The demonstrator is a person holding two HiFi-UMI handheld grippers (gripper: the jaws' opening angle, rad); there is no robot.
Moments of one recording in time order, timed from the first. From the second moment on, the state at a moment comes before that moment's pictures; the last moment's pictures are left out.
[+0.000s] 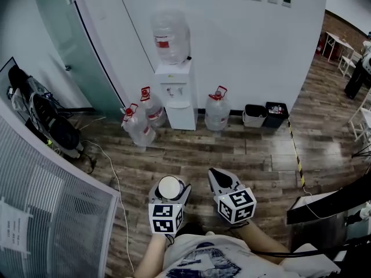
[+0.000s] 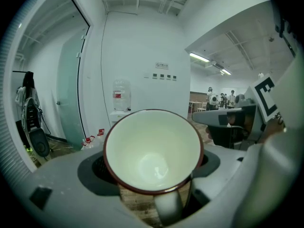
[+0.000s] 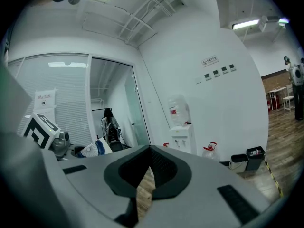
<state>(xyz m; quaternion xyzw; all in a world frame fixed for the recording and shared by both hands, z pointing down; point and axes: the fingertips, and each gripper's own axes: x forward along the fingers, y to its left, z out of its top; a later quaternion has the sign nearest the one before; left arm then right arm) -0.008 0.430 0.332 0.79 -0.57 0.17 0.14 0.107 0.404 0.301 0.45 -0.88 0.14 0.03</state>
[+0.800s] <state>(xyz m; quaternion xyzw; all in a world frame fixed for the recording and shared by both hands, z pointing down) -0.041 0.273 0.339 0.80 -0.55 0.17 0.15 0.072 0.255 0.314 0.46 -0.87 0.16 0.04</state>
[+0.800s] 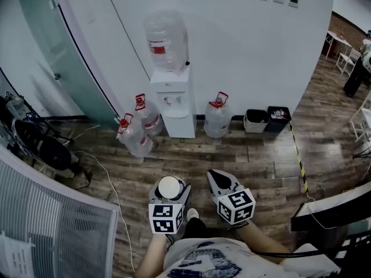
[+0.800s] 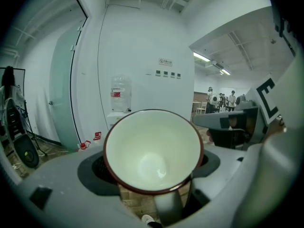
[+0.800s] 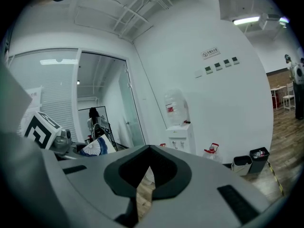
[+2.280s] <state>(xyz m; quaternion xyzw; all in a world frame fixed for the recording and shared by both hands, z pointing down) -0.150 0.006 0.354 0.83 -0.51 0.18 0.16 -0.044 -0.005 0.325 0.49 -0.86 0.16 0.06</state>
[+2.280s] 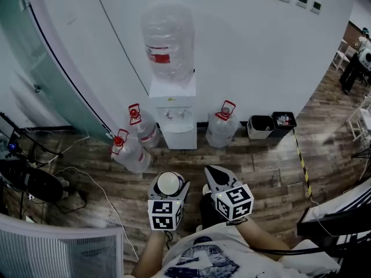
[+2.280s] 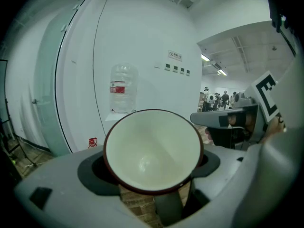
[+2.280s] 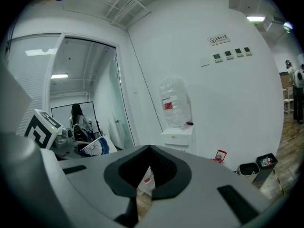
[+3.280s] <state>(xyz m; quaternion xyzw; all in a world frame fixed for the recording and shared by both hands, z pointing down) -0.116 -0.275 0.467 0.81 -0.50 0.24 0.21 -0.004 -0.283 0.440 0.47 -0.84 0.23 0.12</state>
